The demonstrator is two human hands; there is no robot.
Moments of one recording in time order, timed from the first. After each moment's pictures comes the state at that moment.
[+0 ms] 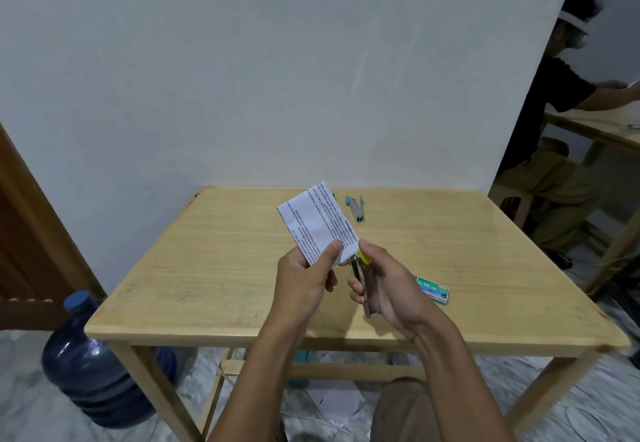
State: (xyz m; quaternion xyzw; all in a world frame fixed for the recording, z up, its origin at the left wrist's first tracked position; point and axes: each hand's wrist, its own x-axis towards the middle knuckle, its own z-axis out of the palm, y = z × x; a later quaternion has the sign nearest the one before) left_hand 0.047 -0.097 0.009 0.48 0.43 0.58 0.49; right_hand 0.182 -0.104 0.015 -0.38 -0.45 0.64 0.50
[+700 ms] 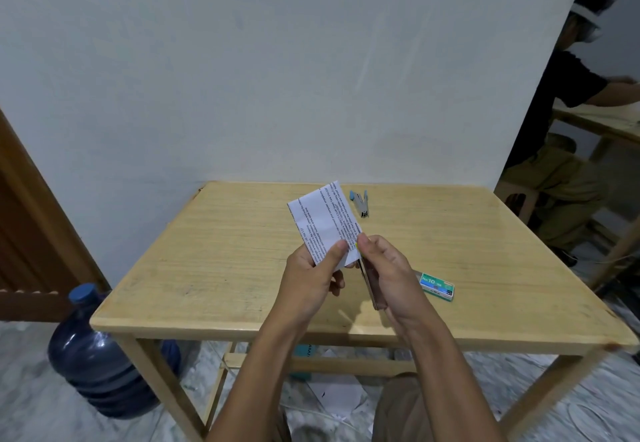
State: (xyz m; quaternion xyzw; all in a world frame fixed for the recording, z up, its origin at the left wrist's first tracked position) left_hand 0.043 -0.099 0.007 0.52 0.41 0.54 0.51; right_hand 0.173 -0.112 0.017 -0.41 -0.45 0.58 0.55
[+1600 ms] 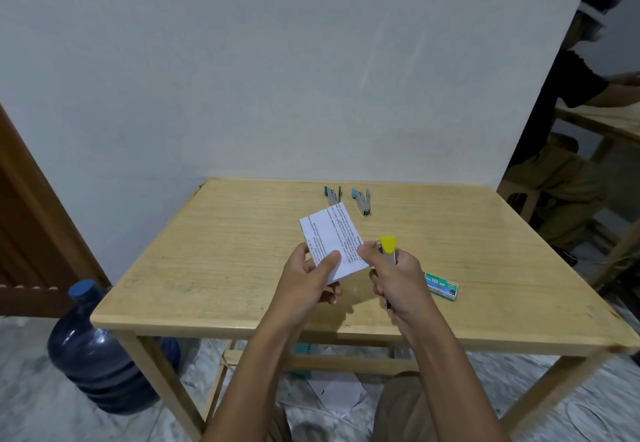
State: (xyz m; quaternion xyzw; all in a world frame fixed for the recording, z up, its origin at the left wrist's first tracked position) left_hand 0.030 -0.088 -0.015 0.47 0.43 0.51 0.57; right_hand 0.177 -0.097 0.000 -0.56 -0.42 0.47 0.54
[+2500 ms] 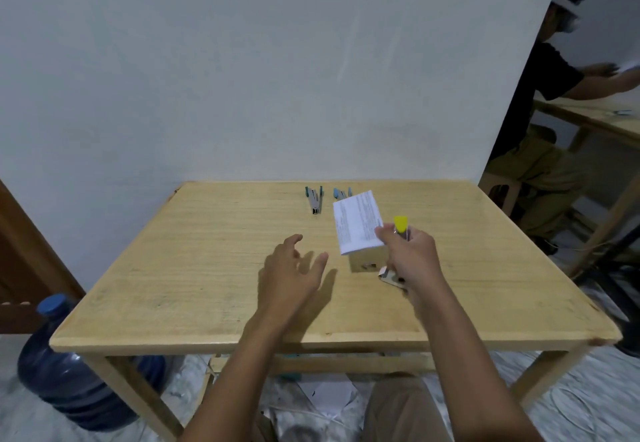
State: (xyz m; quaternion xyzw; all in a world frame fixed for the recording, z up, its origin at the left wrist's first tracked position) left_hand 0.040 -0.044 -0.041 0.63 0.64 0.37 0.23; right_hand 0.225 -0.058 0.005 -0.63 -0.37 0.39 0.56
